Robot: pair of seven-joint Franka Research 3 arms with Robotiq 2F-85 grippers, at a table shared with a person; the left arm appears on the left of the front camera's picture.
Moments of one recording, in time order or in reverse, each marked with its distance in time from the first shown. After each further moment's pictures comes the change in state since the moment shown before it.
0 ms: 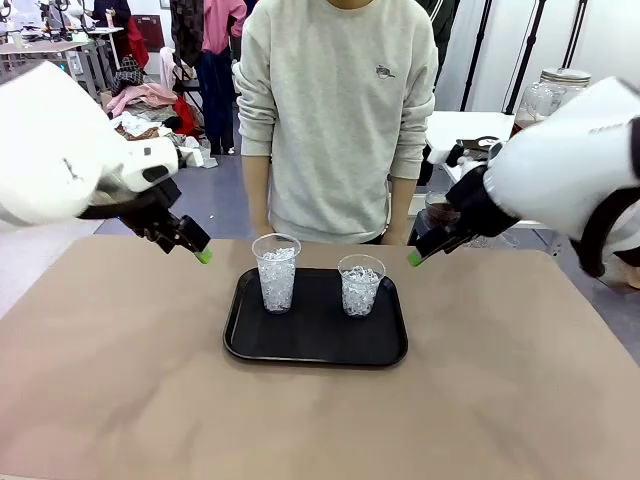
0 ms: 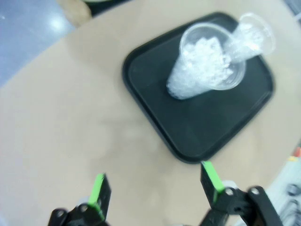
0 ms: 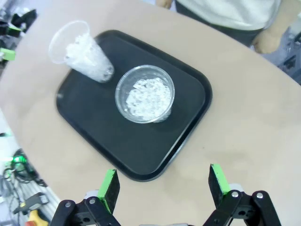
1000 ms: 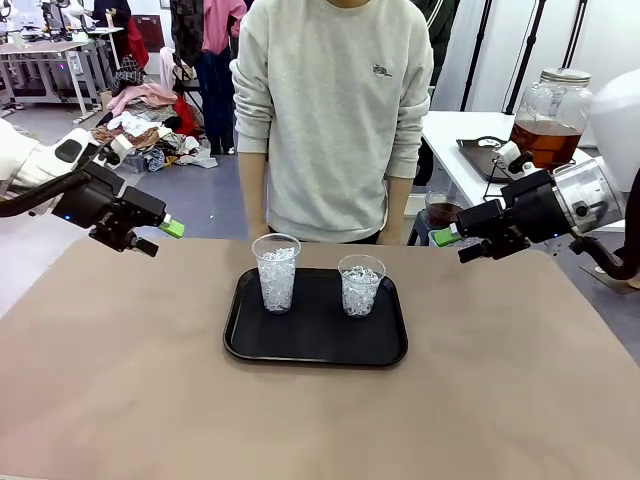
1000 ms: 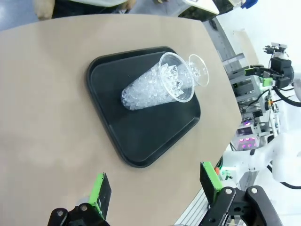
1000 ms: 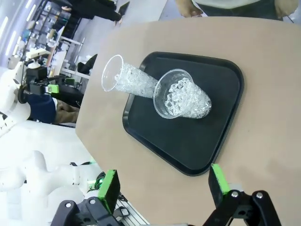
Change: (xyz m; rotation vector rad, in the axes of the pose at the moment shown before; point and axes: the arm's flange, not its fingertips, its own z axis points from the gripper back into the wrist) left arm -0.037 0.079 0.017 -0.441 -0.121 0.324; right arm -0.041 -0.061 0.020 0.383 -0.105 -0.387
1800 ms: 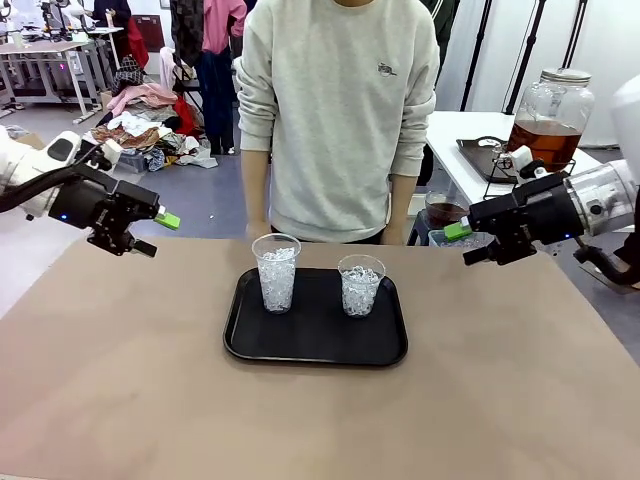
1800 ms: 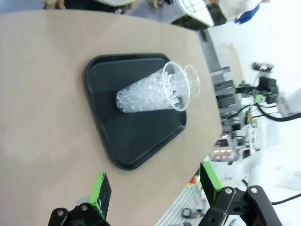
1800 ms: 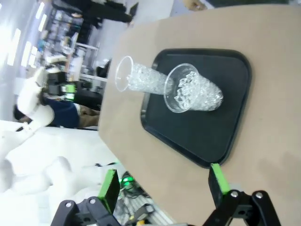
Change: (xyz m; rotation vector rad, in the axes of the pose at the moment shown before) left arm 0.006 0.027 0.003 -0.107 -0.012 0.163; right arm -0.002 -0.018 0.012 0.128 0.009 -0.137
